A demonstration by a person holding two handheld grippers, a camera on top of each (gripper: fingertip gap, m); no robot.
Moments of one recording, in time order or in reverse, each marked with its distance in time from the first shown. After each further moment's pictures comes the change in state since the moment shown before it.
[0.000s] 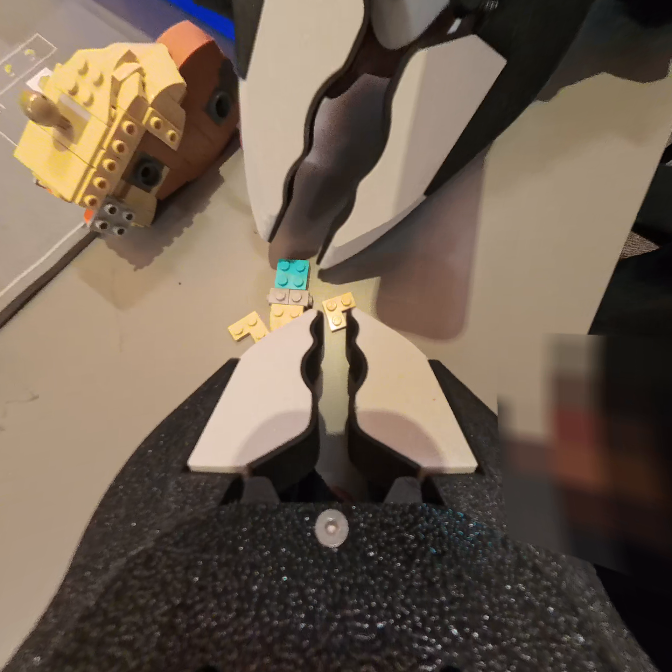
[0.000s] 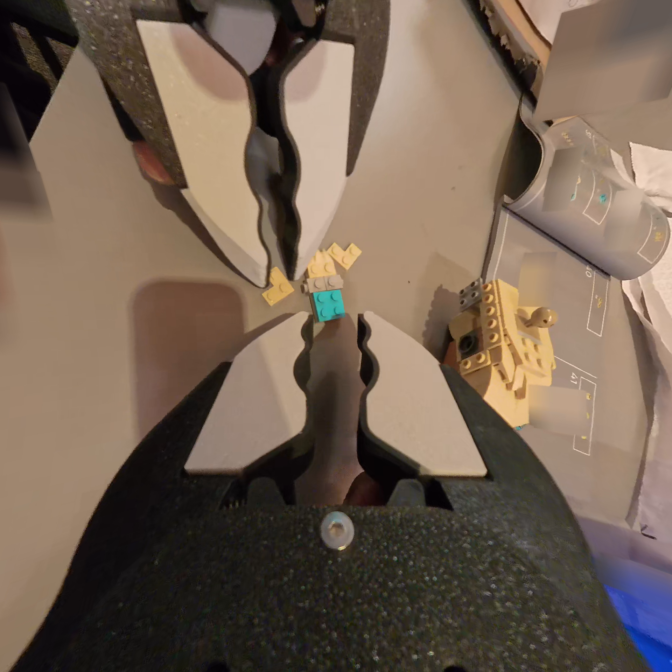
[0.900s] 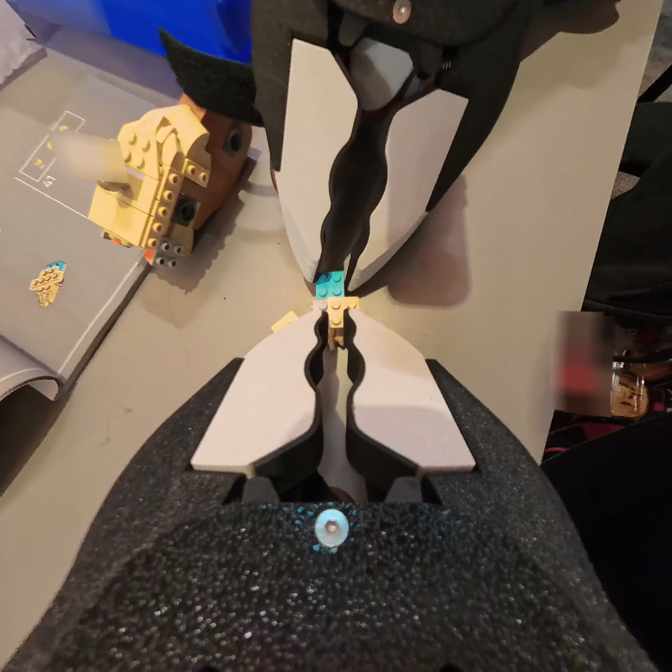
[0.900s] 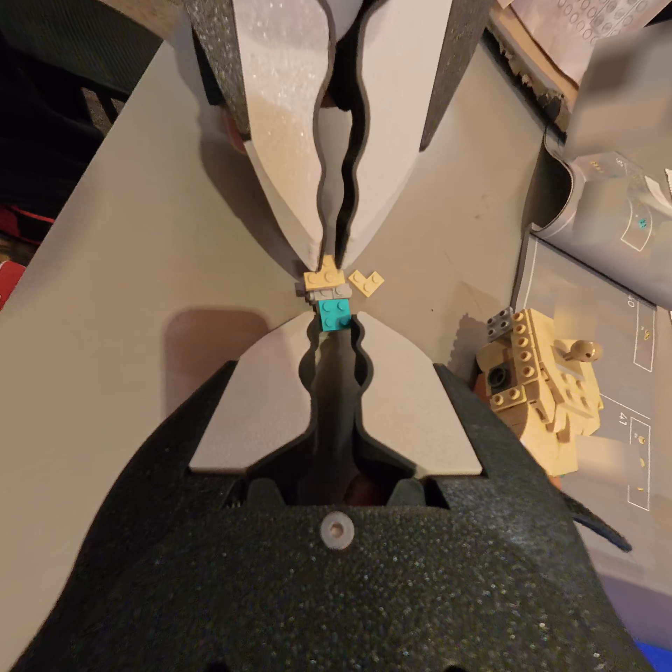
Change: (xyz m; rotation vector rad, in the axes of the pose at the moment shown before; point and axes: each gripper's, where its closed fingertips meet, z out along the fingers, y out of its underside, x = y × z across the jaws) left arm -0.015 -0.006 -0.022 -0.012 0.052 0.170; right arm -0.011 -0.012 0.011 0.096 -0.071 0.026
